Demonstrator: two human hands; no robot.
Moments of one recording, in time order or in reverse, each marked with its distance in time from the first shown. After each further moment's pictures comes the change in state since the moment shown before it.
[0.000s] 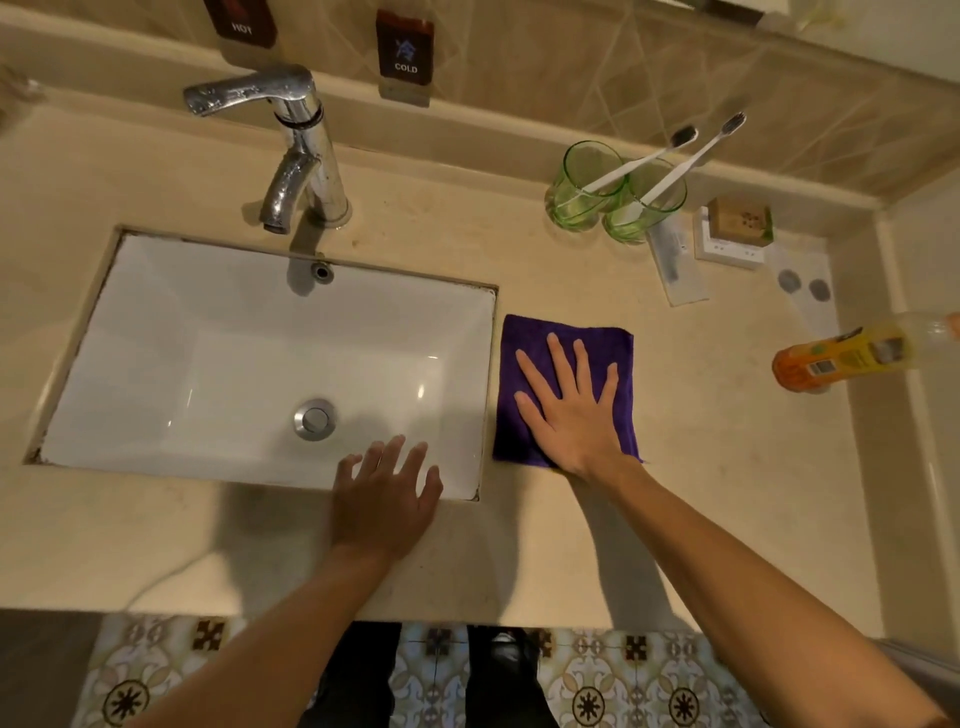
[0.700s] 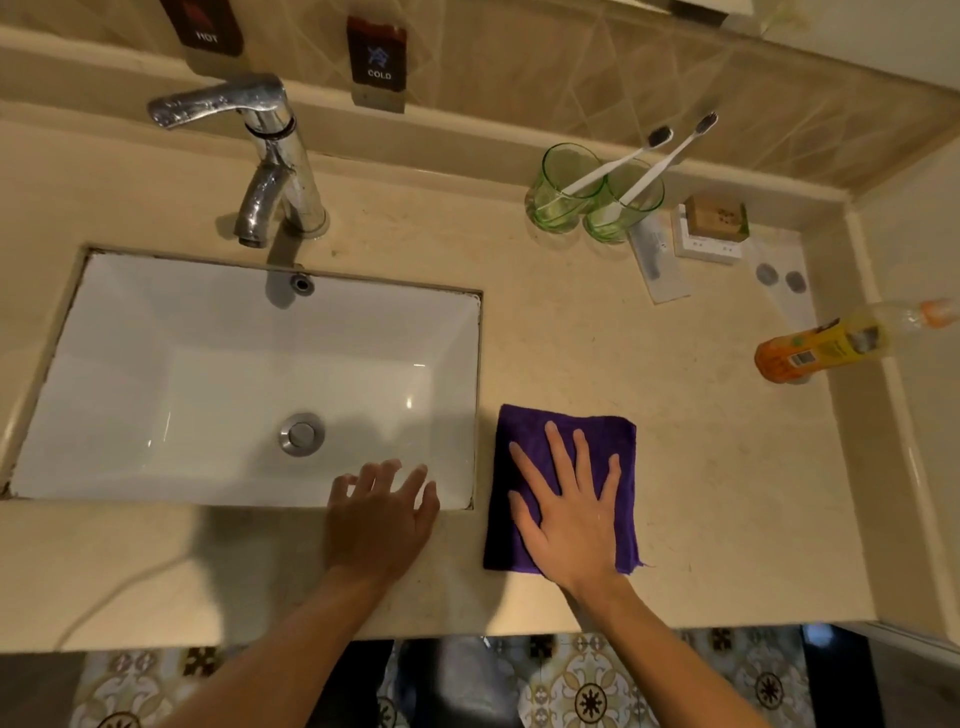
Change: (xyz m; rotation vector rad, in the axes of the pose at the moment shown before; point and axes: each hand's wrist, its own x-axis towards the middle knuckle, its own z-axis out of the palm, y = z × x) left_hand -0.004 0.001 -0.001 0.046 0.071 0.080; right_hand -0.105 -0.015 0.056 -0.057 0.178 0.057
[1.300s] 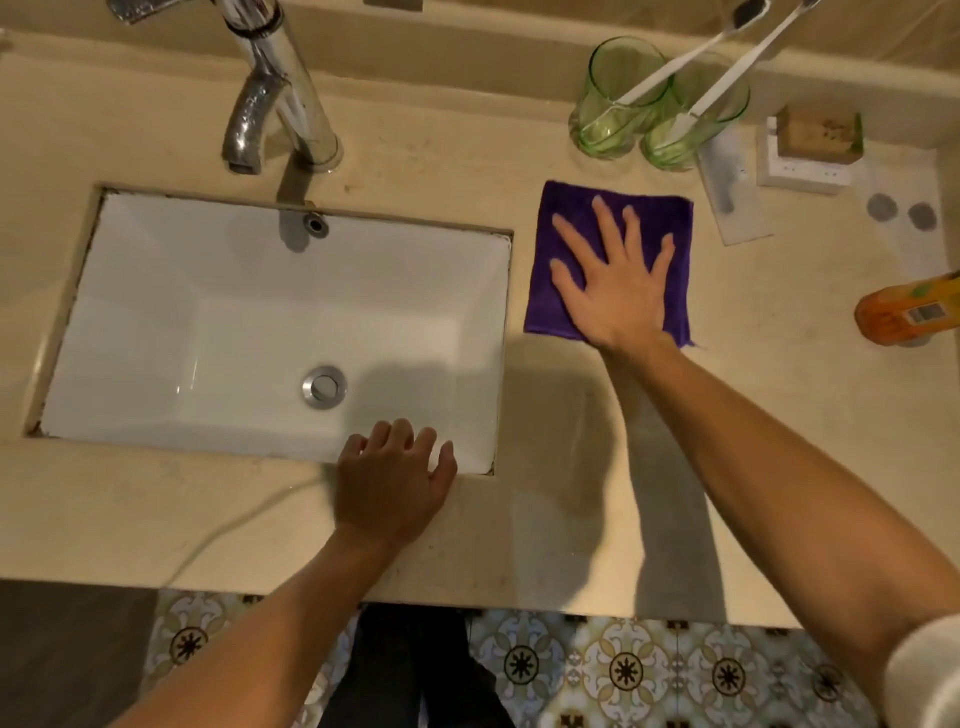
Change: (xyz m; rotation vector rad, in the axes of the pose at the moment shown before) left_hand 0.003 0.004 0.007 0.111 0.016 -0.039; right_hand 0.209 0.031 -0.042 0.103 0.037 0.021
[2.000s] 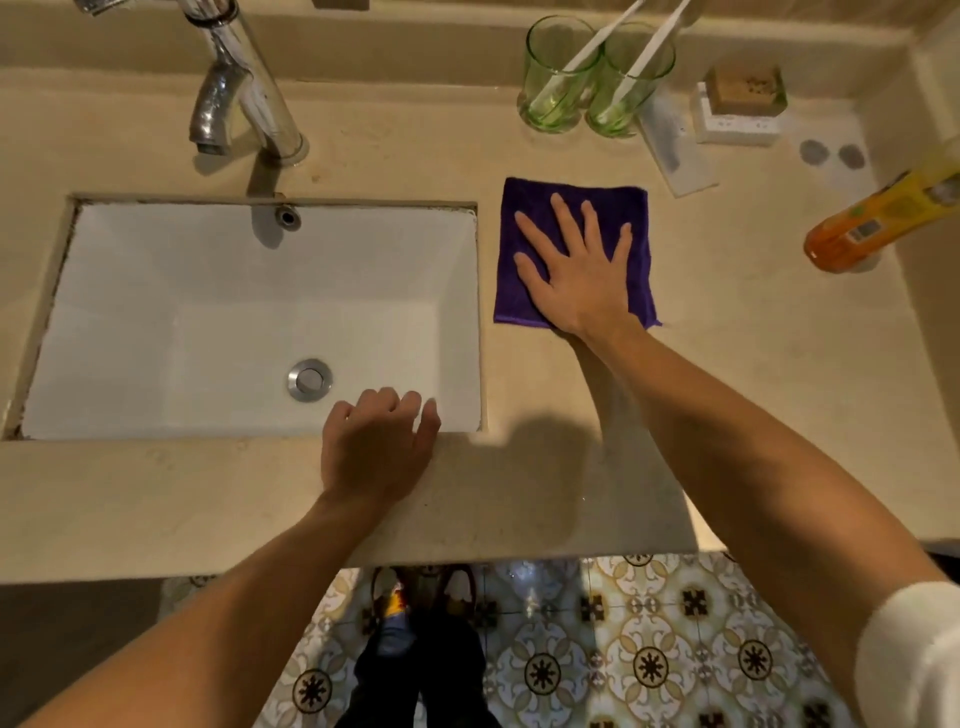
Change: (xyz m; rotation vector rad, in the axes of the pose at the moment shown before) left_hand -0.003 -0.004 0.004 0.016 0.222 0.084; right_hand -0.045 -0.007 0.013 0.026 0.029 0.011
